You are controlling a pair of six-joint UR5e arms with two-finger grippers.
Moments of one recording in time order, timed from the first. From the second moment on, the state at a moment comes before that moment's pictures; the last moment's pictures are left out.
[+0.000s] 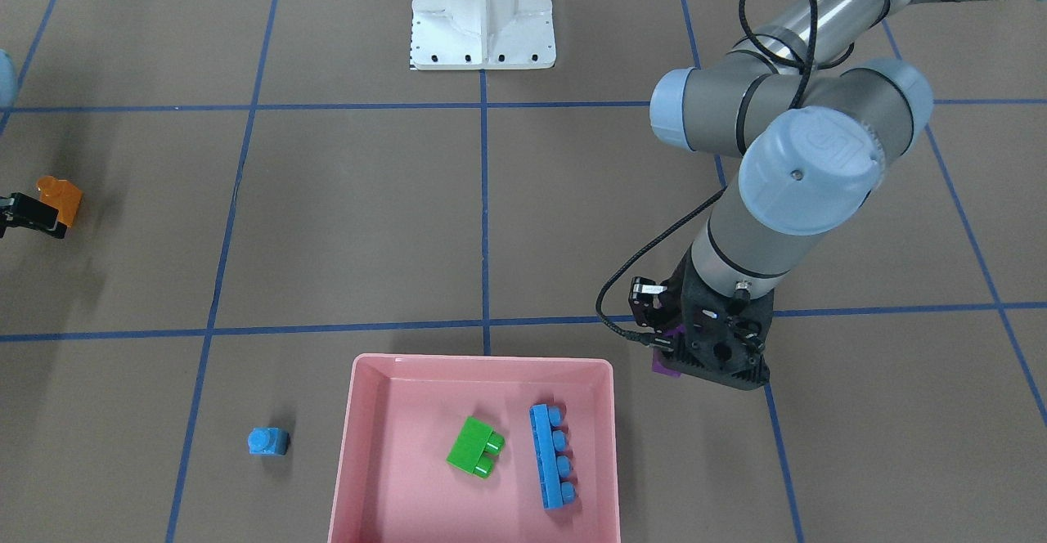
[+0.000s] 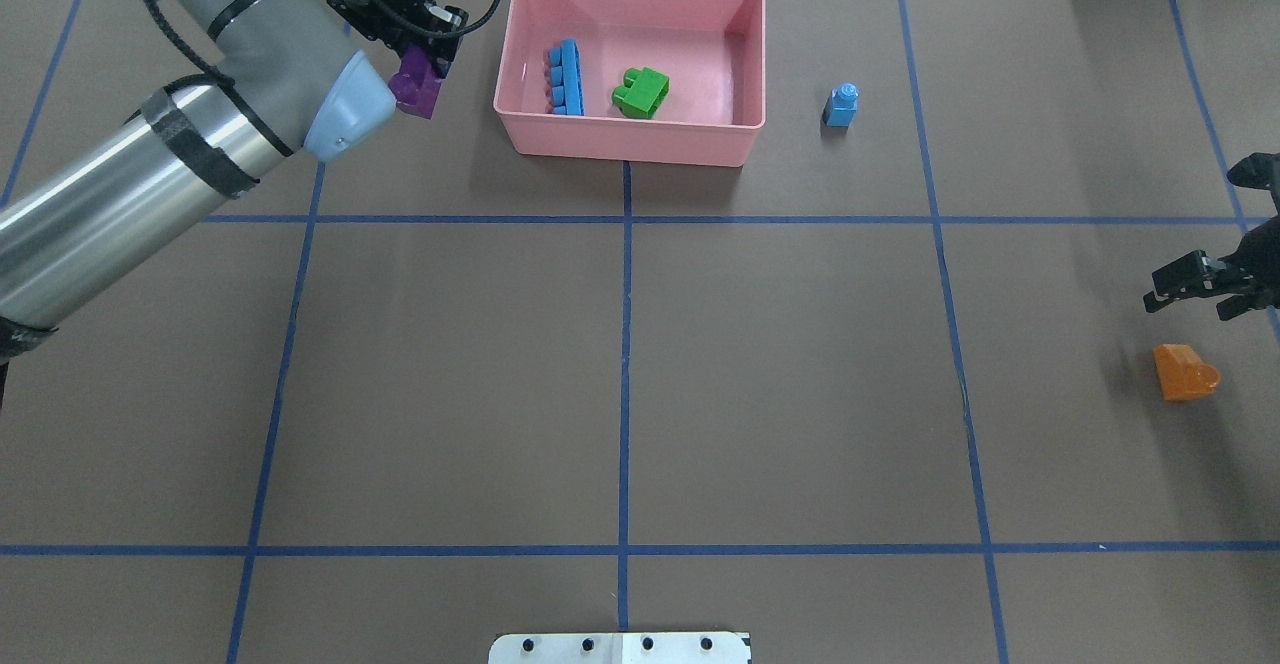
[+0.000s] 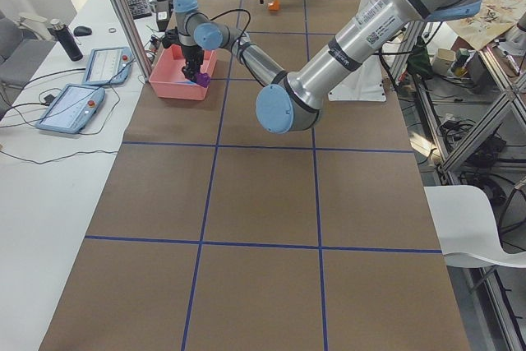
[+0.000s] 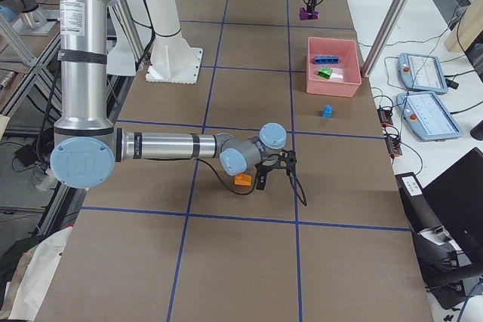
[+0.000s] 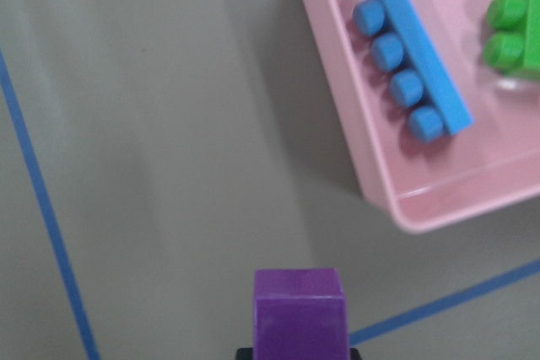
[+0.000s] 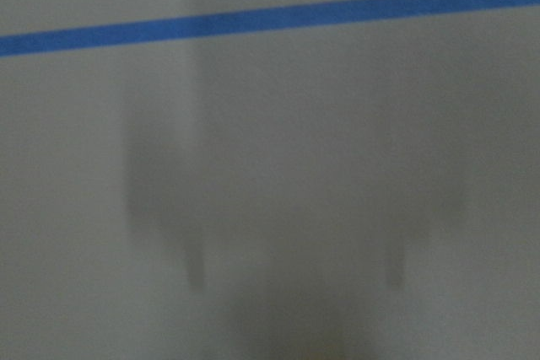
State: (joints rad) left arm -0.96 -2.49 -1.28 -1.63 -2.14 -0.58; right arm 1.12 -1.64 1.55 -1.10 2.36 0.67
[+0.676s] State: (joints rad) left arm -0.97 -2.65 -1.05 -1.83 -2.13 -0.77; right arm 1.05 -1.67 1.54 -1.10 2.41 0.69
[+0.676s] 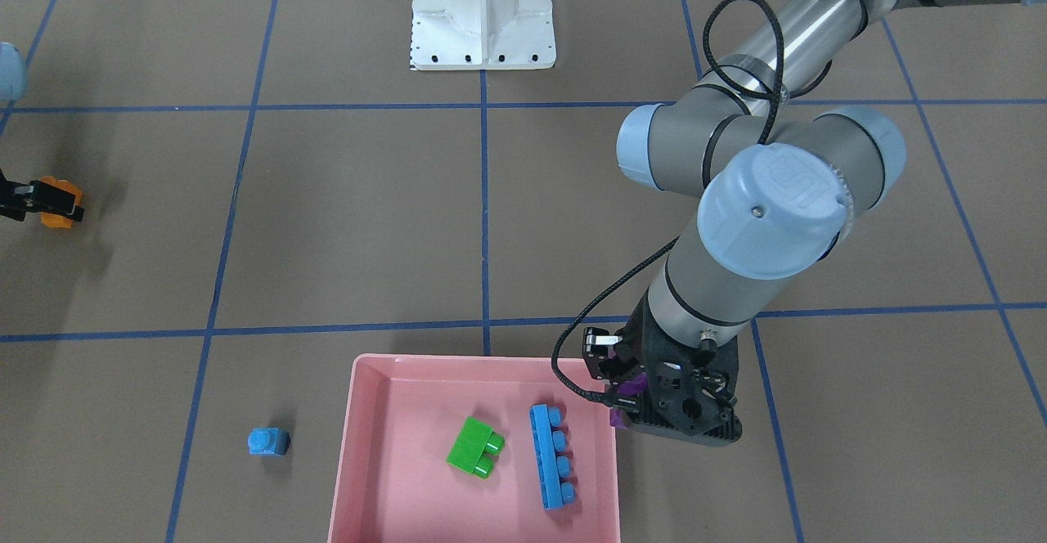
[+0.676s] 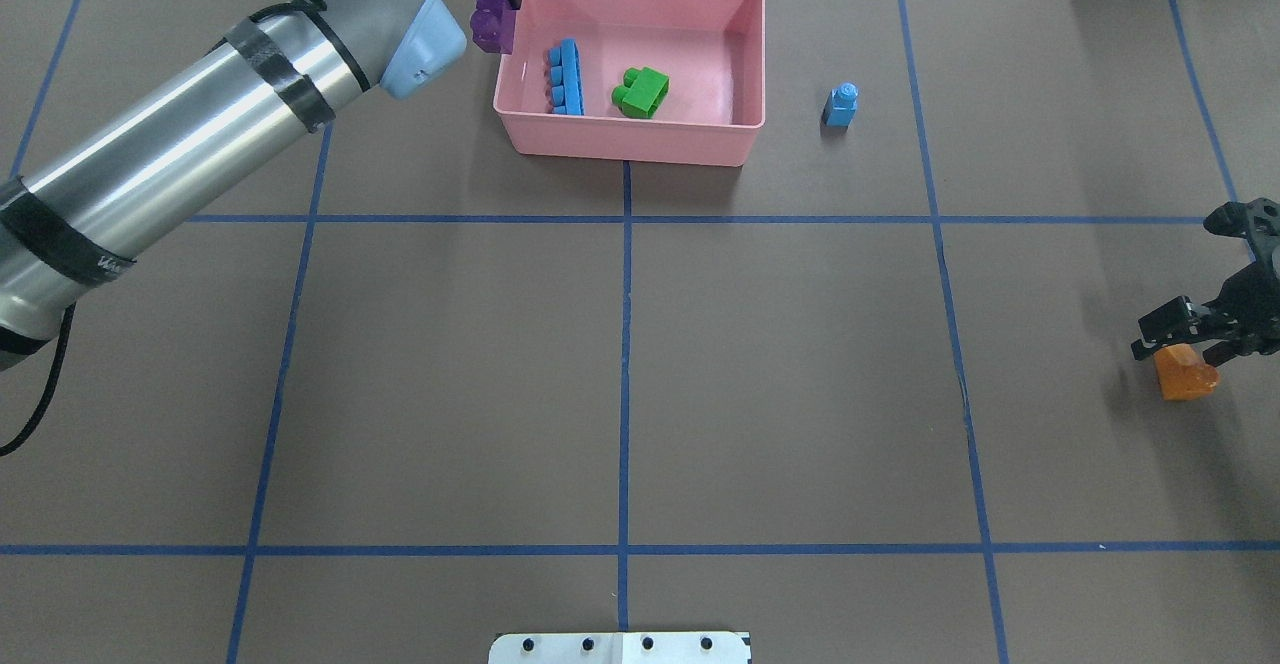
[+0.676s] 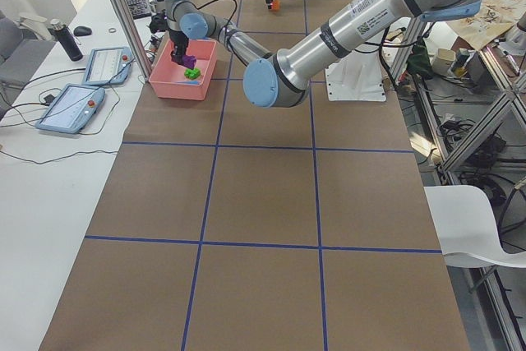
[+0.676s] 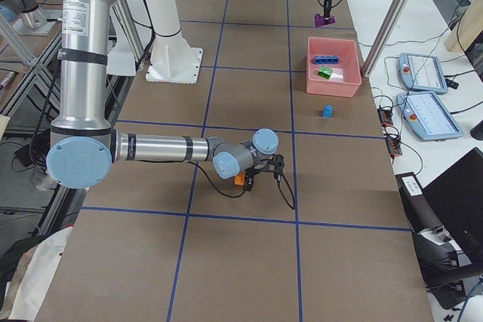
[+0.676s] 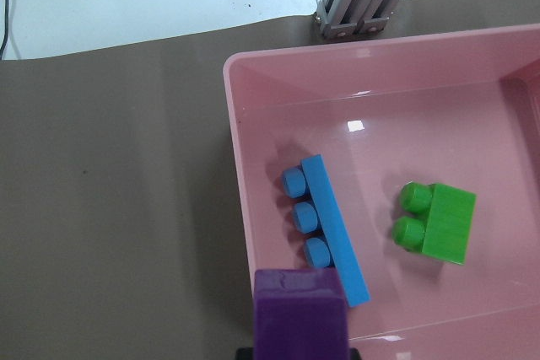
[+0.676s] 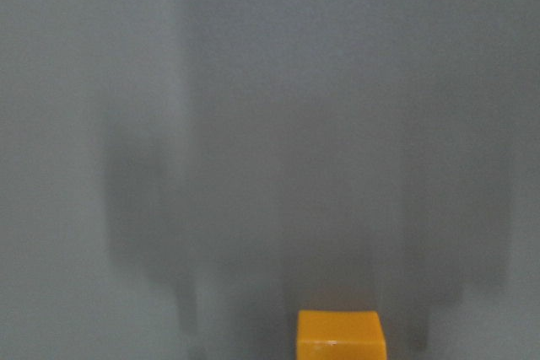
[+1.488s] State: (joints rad) left arm -0.89 -2.78 -0.76 -2.13 -1.98 -0.95; right arm 1.05 -1.66 1.59 -1.11 2.45 0.69
